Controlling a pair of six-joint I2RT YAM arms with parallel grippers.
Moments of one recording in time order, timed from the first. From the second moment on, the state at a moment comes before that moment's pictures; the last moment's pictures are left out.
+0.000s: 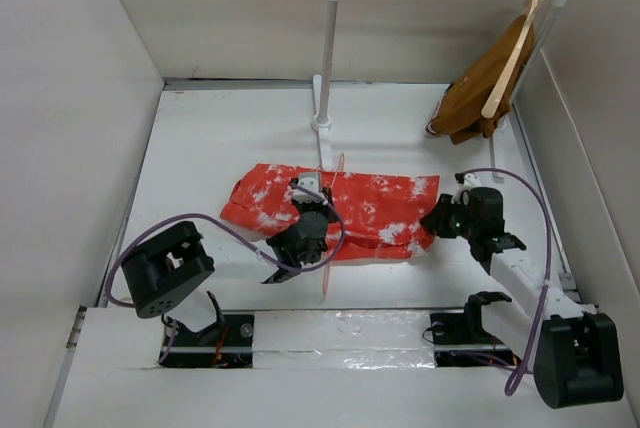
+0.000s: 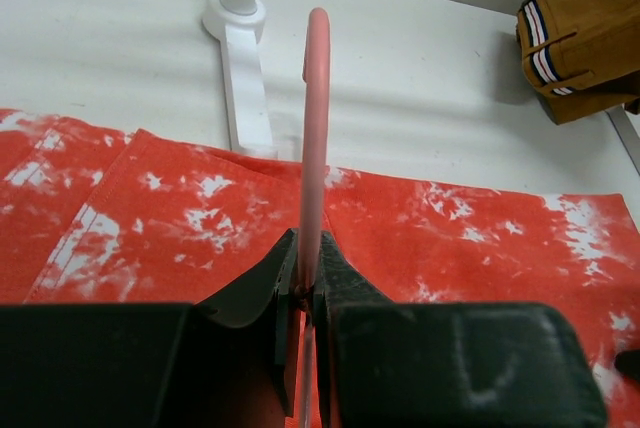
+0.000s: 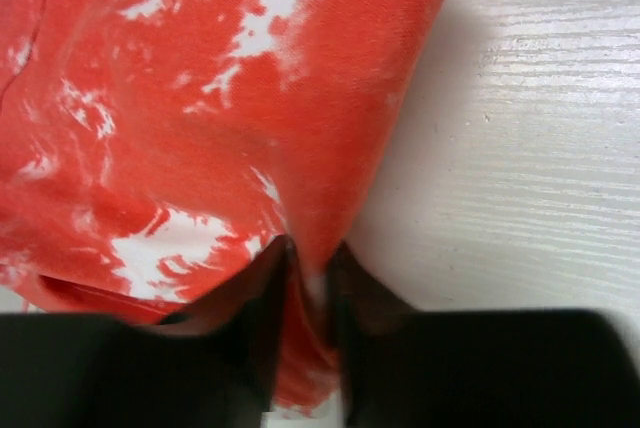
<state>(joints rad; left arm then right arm) -1.08 1.49 0.53 0.83 -0.90 -0.43 0.09 0.94 0.34 -0.05 -0.33 0.31</state>
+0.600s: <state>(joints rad) -1.13 1.19 0.85 0.36 -0.89 -0.34 0.53 0.63 0.62 -0.13 -0.37 0.47</state>
